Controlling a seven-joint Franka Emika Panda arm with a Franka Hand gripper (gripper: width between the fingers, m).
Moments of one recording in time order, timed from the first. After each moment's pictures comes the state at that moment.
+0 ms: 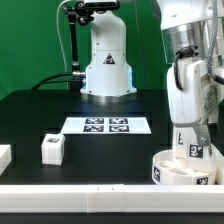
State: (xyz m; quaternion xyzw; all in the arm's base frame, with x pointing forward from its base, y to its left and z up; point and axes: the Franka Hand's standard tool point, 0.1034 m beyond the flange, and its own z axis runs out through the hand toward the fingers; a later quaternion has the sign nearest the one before) arm 0.622 0.110 0.076 -0.50 0.86 0.05 0.10
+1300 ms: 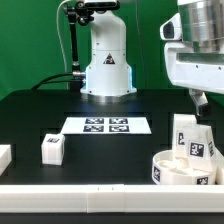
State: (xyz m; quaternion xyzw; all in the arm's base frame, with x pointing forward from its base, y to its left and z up) arm 0.628 0.125 0.106 -0.85 0.53 0.03 0.09
